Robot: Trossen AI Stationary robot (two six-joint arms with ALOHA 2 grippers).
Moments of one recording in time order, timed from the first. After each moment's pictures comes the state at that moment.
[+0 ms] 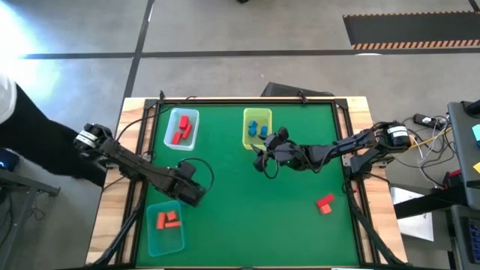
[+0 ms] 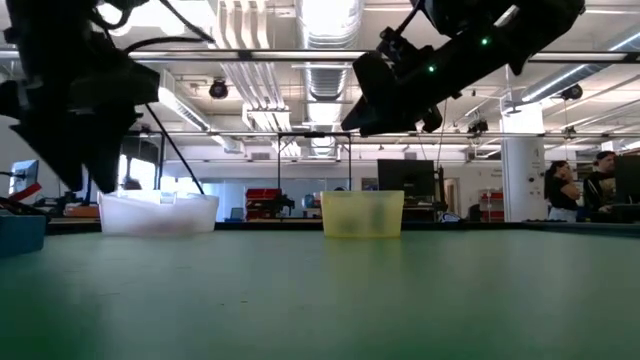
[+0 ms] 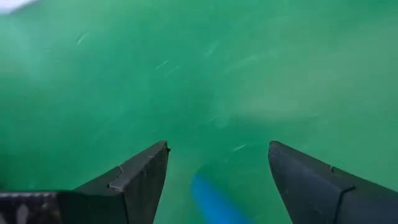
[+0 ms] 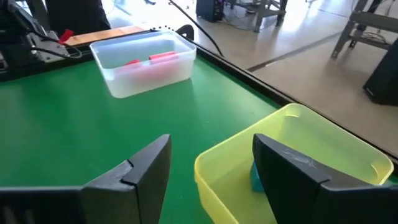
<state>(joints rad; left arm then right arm) -0.45 1.45 0.91 -0.99 -0.31 -1.52 0.04 1.57 0.77 0.40 0.63 0.23</state>
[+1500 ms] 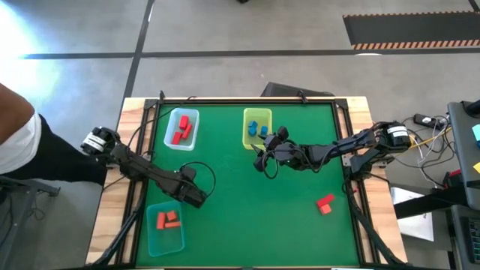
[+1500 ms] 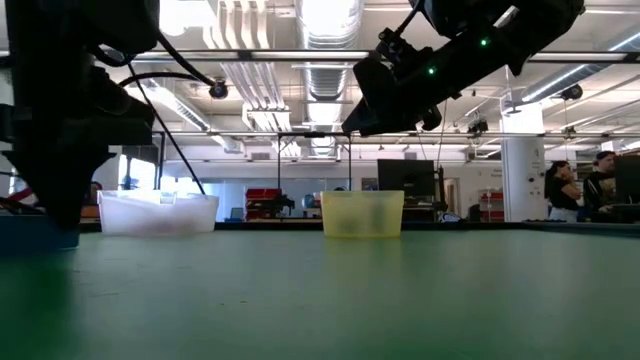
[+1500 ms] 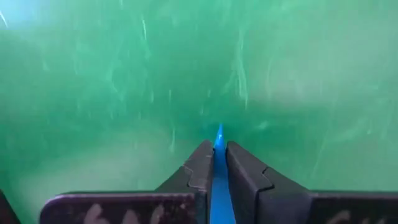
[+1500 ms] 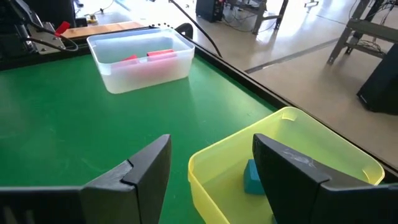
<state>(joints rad) -0.43 1.55 0.88 -0.94 -0.17 -1.58 0.04 1.57 0.77 0.40 0.63 0.18</state>
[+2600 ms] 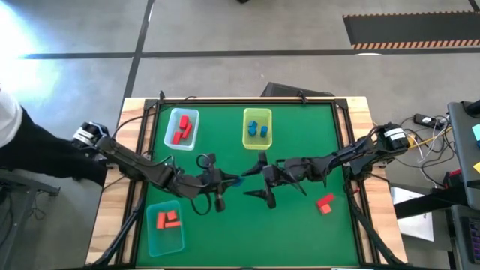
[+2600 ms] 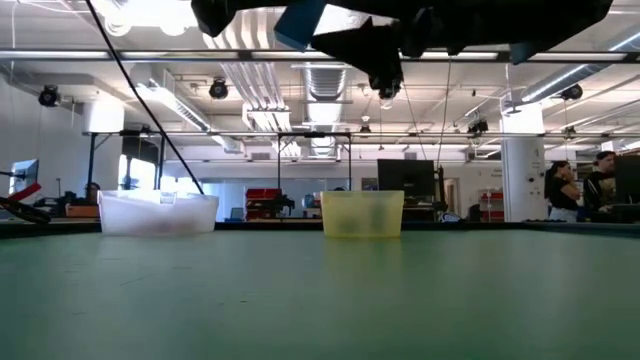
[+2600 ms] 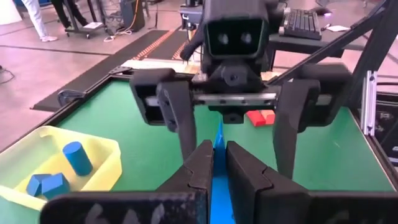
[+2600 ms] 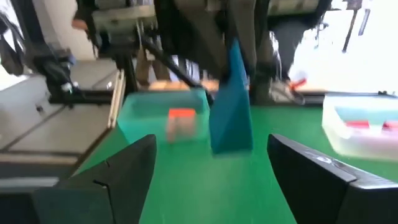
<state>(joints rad) -0.43 1.40 0.93 0.18 -0.65 -0.22 0.20 1.61 0.76 0.75 0.02 0.06</state>
